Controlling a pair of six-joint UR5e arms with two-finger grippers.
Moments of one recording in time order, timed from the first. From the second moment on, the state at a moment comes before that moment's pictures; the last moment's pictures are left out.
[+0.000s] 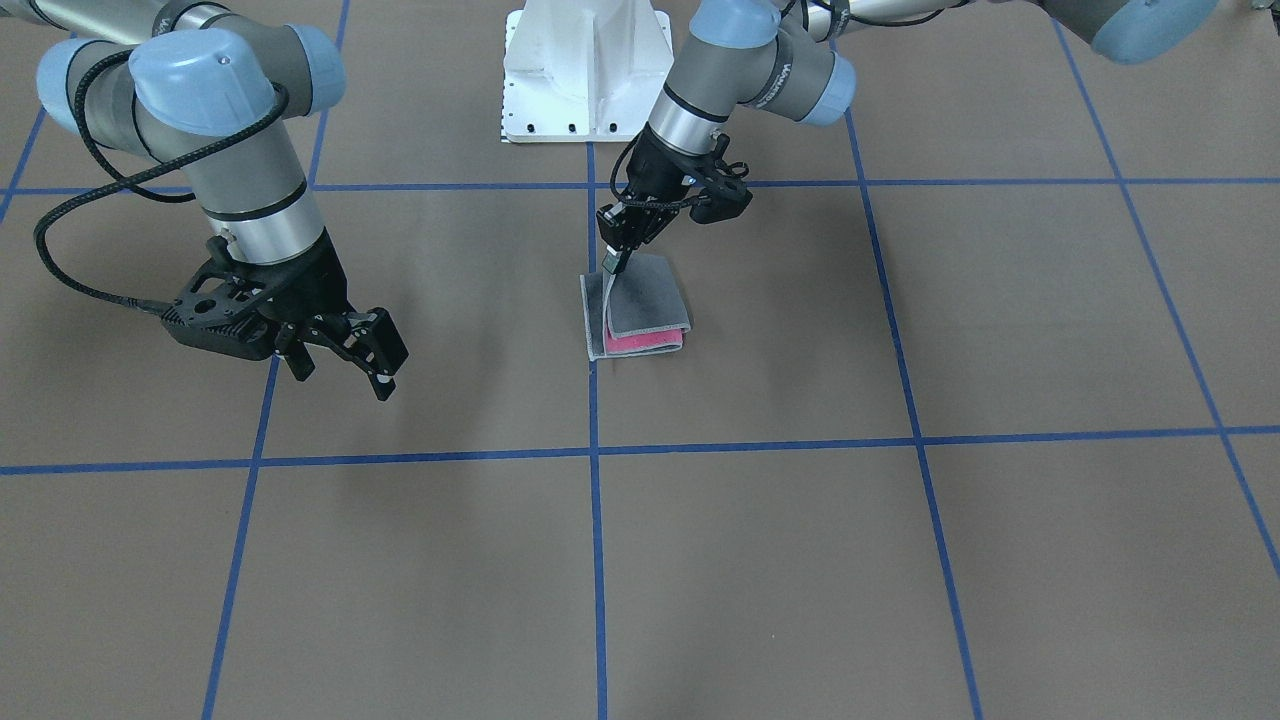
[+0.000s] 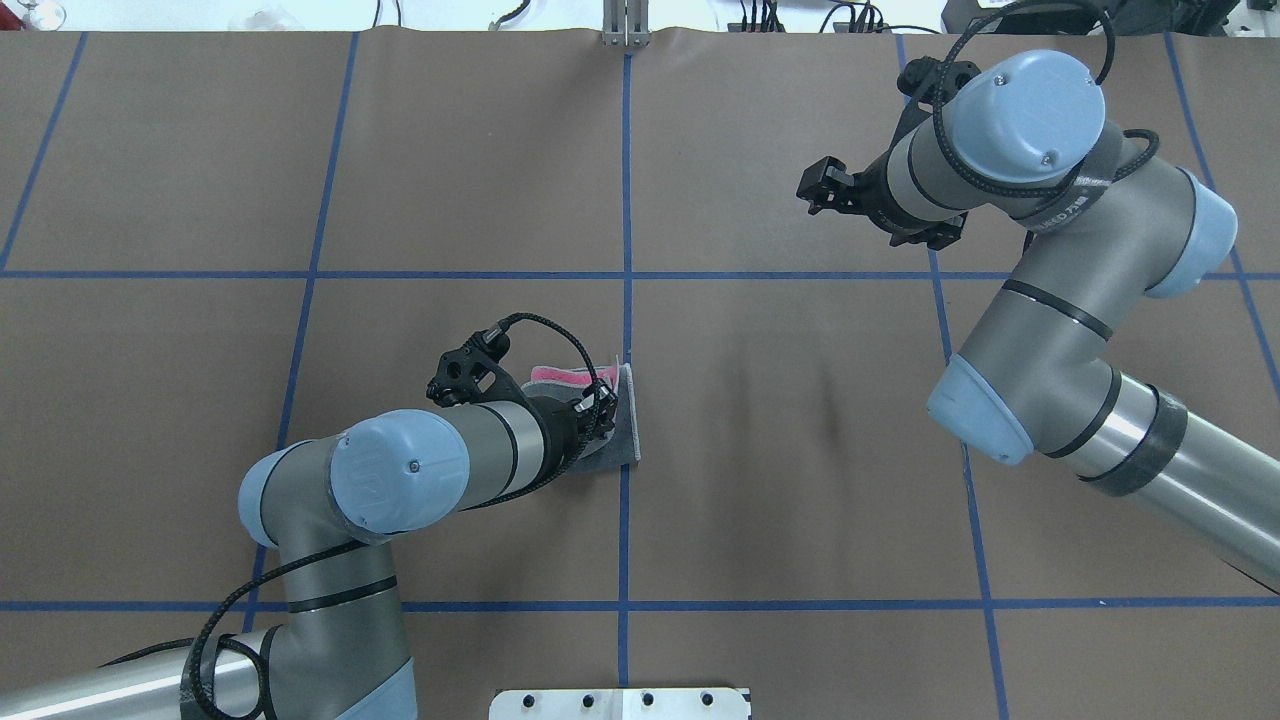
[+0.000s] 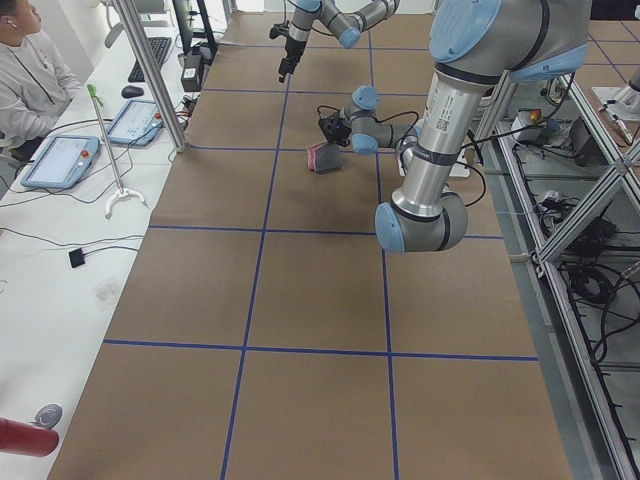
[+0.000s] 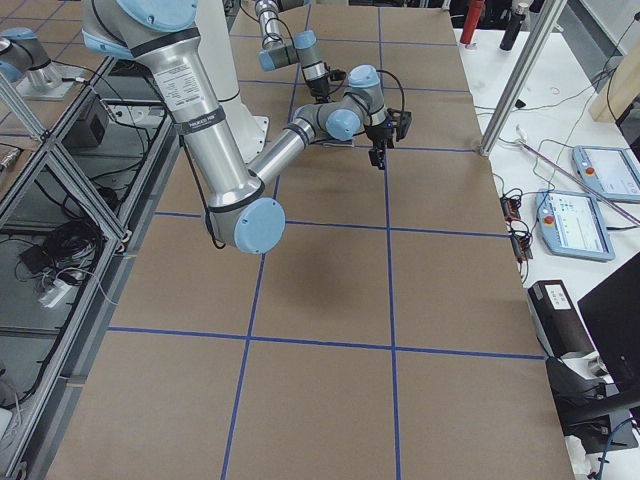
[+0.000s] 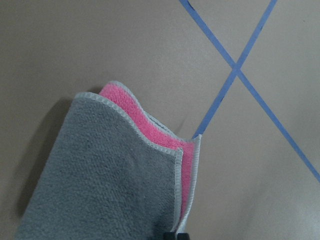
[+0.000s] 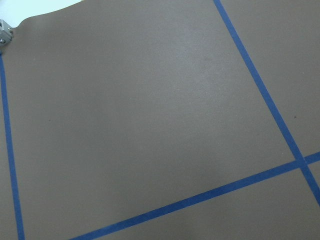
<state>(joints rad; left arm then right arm) -0.32 -2.11 -1.72 -2.14 -1.51 -2.04 0.78 -1.10 1.79 -1.43 1.80 1.40</state>
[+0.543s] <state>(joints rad) -0.33 -2.12 -1.71 -2.14 -1.52 -1.94 0.78 -1.10 1.79 -1.43 1.80 1.40</state>
